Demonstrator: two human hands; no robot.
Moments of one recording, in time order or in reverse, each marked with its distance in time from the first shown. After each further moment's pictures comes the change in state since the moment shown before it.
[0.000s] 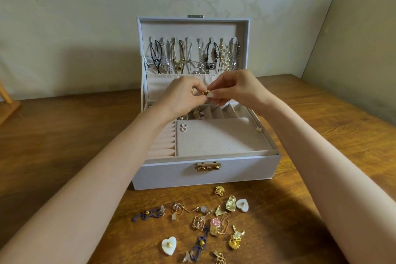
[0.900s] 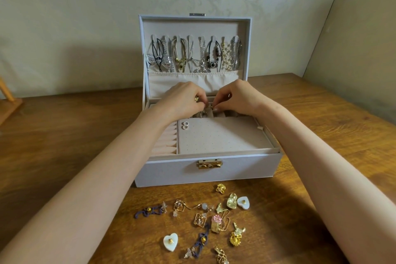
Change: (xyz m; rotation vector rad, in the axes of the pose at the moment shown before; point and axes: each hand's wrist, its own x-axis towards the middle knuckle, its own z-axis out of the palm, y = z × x) left_hand -0.001 -0.005 0.002 0.302 -0.144 -0.001; right_hand 0.004 0.012 0.005 -0.579 -0.029 0.085
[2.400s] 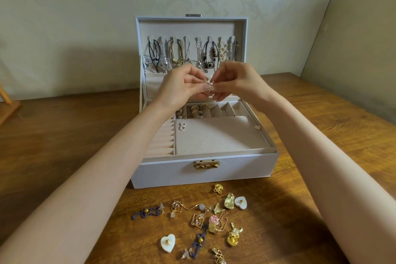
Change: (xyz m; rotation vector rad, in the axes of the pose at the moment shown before) left_hand -0.001 0.003 -0.005 -0.805 0.206 0.043; right_hand -0.005 -0.009 -0.015 0.667 0.086 -0.148
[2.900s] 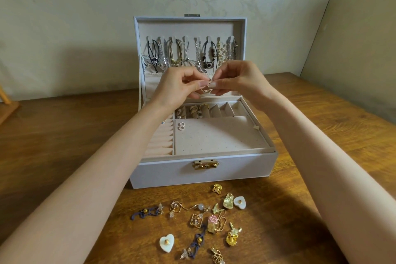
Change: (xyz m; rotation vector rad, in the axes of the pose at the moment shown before) left_hand 0.002 0.000 -0.002 0.060 0.013 0.057; right_hand -0.001 -0.001 -0.003 0.063 0.024 0.006
